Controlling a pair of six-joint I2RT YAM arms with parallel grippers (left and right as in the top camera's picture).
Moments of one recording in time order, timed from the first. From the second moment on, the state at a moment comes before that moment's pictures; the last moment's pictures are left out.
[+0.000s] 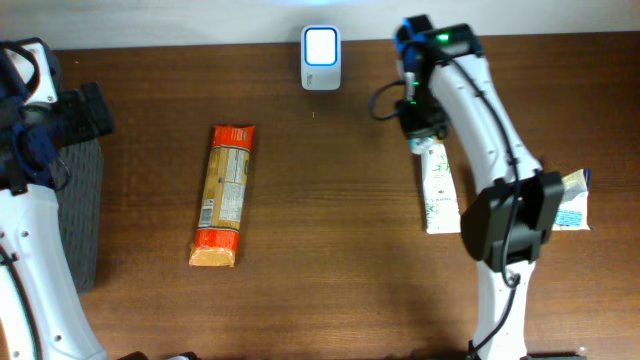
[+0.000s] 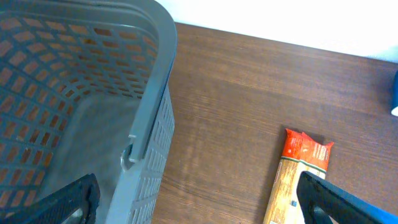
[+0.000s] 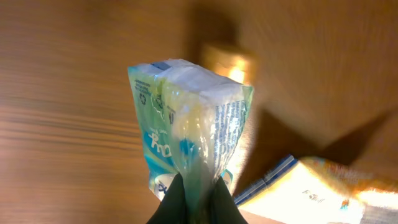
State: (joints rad) left arm 0.33 1.51 1.79 -1.03 -0.02 0.07; right arm 0.19 2.25 2.22 -1.55 0.14 0.05
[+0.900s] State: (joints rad) left arm 0.33 1.51 1.79 -1.04 -0.02 0.07; right arm 0.17 2.25 2.21 -1.38 -0.28 0.08
